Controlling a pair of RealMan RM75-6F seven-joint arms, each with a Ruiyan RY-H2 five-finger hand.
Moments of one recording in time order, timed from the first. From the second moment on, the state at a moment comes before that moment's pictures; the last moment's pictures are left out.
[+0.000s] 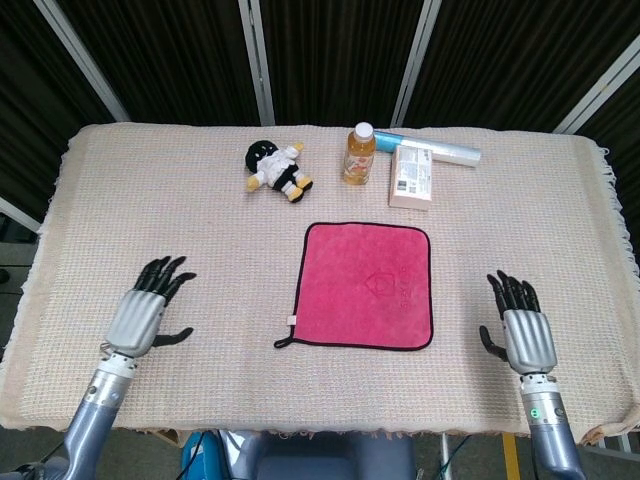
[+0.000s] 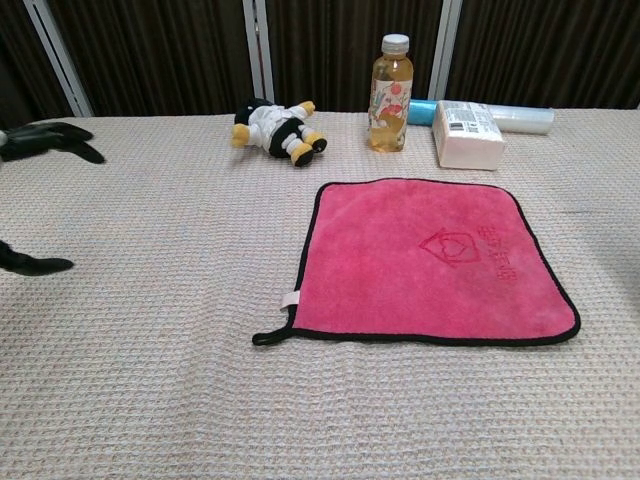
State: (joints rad) left arm -0.39 -1.44 0.00 -1.65 1.41 1.45 0.21; right arm 0.25 -1.38 0.05 -1.53 -1.32 1.40 -0.15
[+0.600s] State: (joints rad) left arm -0.08 -1.29 0.06 -1.41 1.46 1.71 0.01; right arm 0.16 -1.30 0.03 -1.47 -1.47 1.53 -0.07
